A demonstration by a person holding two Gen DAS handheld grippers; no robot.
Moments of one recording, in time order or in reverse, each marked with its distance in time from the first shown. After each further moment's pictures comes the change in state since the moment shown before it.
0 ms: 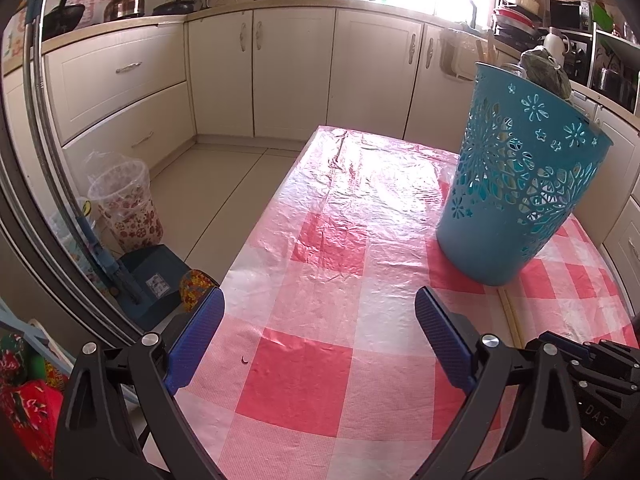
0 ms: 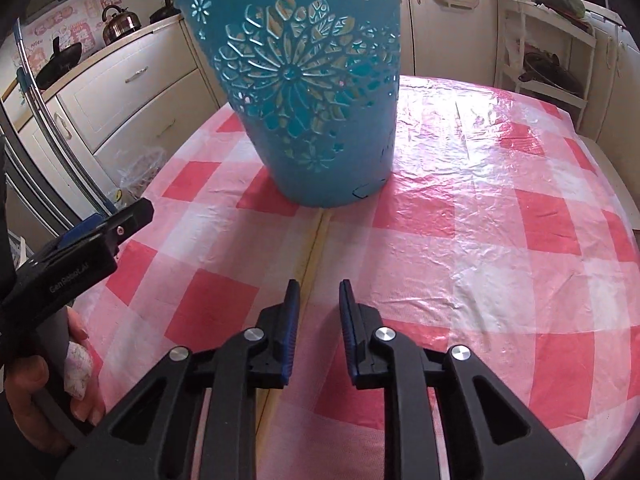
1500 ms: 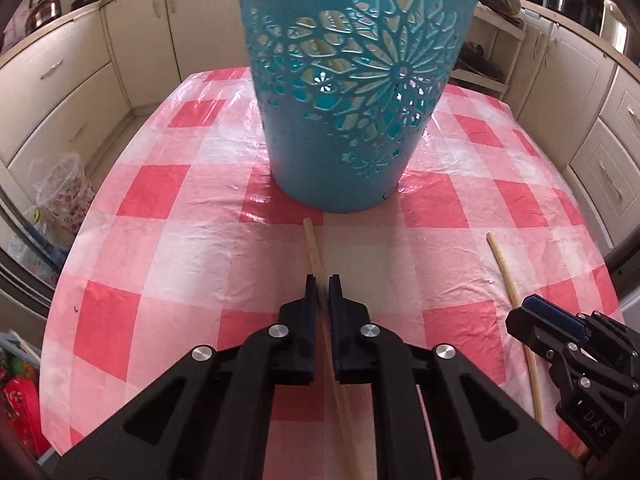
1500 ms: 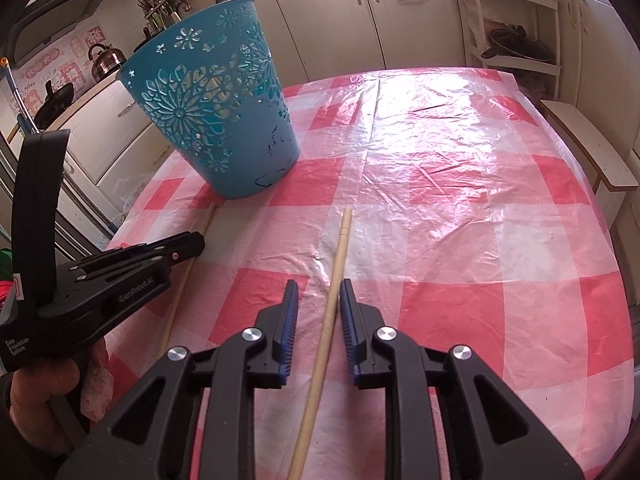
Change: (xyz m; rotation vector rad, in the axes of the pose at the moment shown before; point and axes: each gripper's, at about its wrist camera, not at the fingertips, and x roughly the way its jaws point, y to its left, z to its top) left arm 0.010 -0.122 -0.021 0.142 0.235 -0.119; right arm -0.045 -0.078 -0.026 0.114 -0.035 0.052
